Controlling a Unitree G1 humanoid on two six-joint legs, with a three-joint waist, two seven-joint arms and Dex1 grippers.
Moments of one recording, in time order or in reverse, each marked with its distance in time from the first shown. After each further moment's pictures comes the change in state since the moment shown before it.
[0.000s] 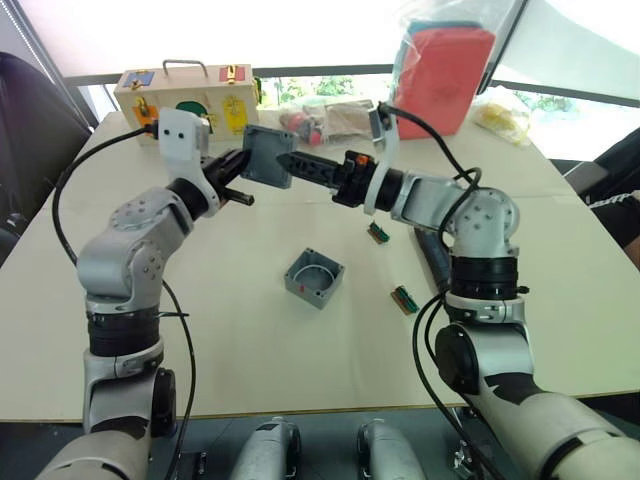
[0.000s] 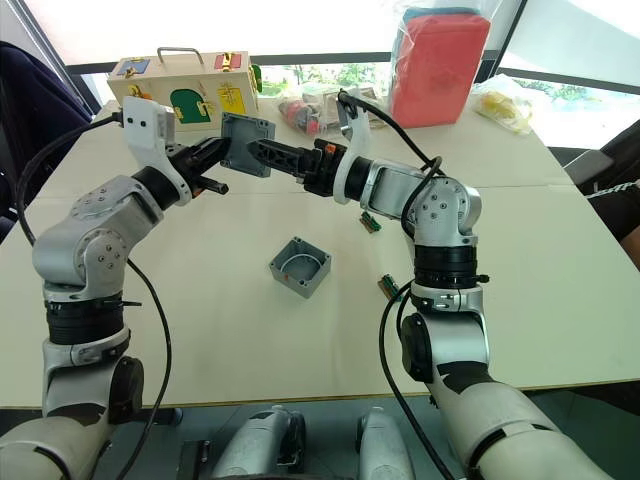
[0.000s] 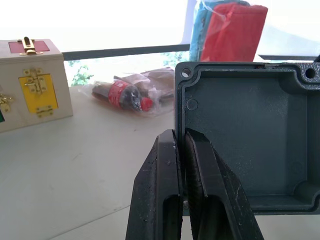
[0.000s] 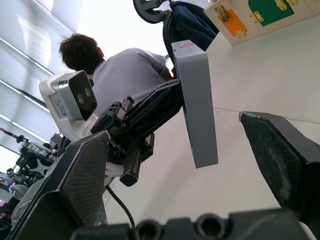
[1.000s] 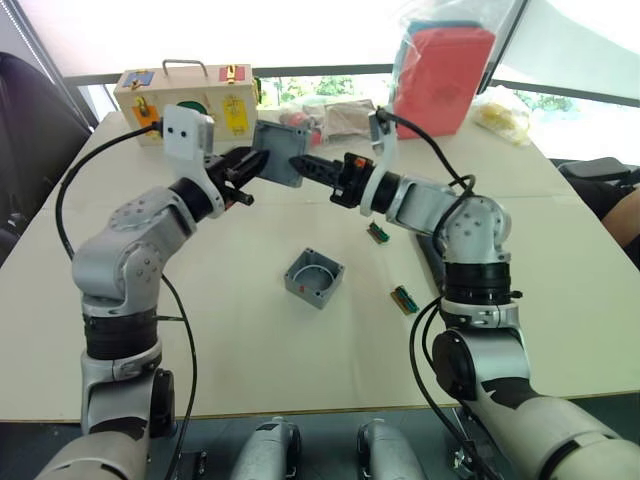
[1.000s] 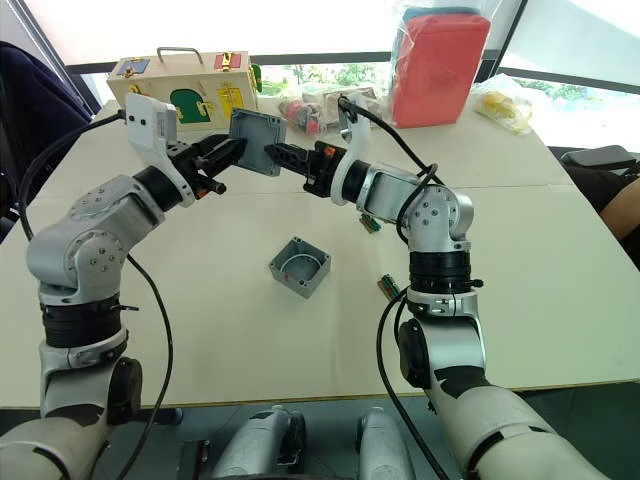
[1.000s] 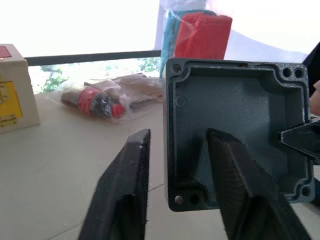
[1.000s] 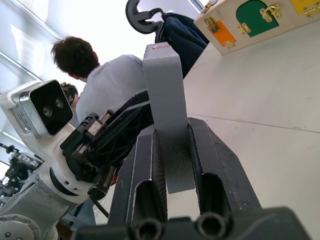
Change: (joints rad) left arm 0.009 0.031 0.008 -0.046 -0.124 0.048 -0.055; right arm 0.041 0.015 0.012 0.004 -0.026 -0.067 -0.006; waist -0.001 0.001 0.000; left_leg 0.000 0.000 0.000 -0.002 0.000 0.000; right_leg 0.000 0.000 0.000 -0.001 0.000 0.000
